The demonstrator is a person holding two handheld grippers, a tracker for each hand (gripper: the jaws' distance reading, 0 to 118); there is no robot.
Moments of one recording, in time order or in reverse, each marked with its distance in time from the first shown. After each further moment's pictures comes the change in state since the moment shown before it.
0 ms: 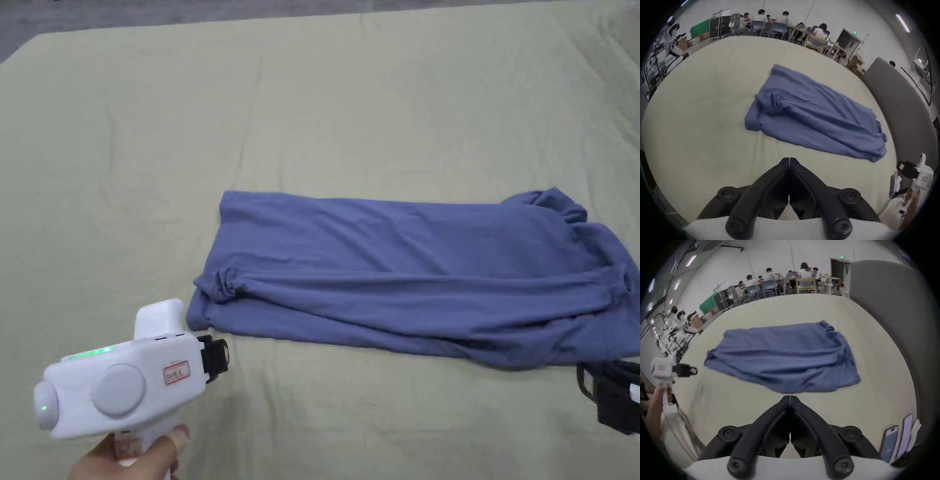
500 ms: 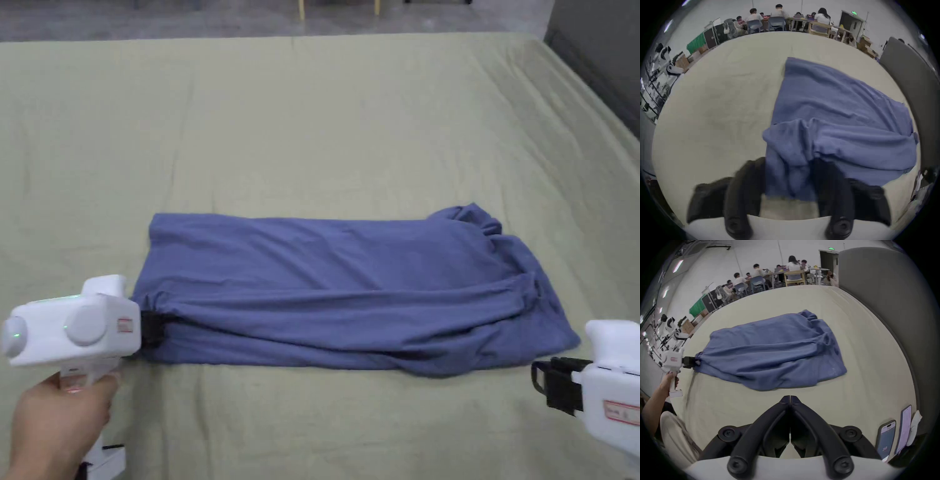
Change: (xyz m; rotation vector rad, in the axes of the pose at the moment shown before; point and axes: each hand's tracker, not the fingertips) left arm -0.018 0.084 -0.085 -0.022 0.138 -0.140; right arm 0.060 0.008 -0.019 -0.041 -0.101 -0.113
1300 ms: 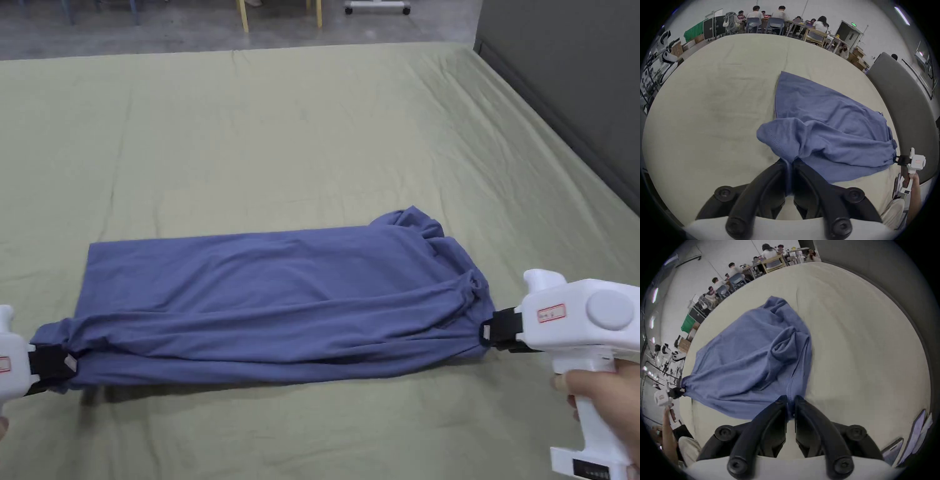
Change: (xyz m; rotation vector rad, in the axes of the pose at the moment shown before) left arm -0.025 -0.003 0.073 -0.008 -0.147 0.084; right arm 0.080 0.051 -0.059 -0.135 0.077 -0.211
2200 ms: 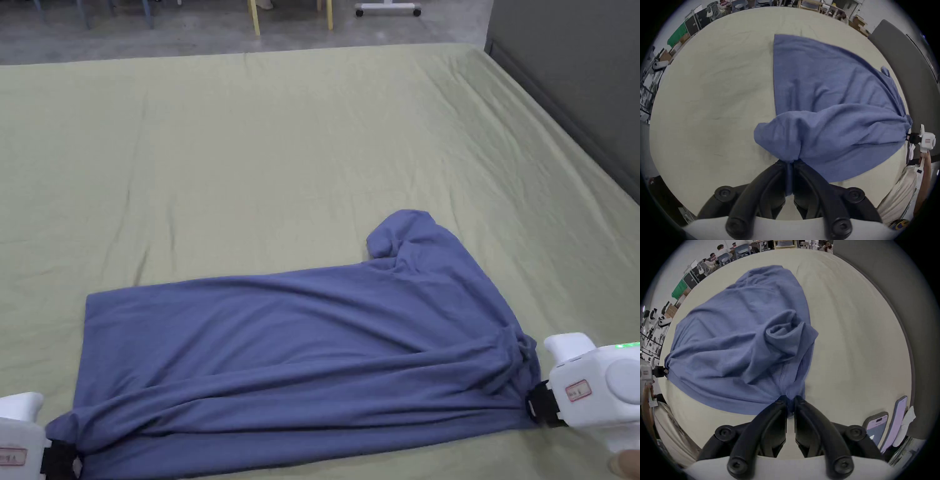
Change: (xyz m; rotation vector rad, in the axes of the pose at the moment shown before) left arm -0.014 -0.076 -0.011 -0.299 0.074 -0.120; right arm 0.005 -0.068 0.001 -0.212 -0.198 0.208
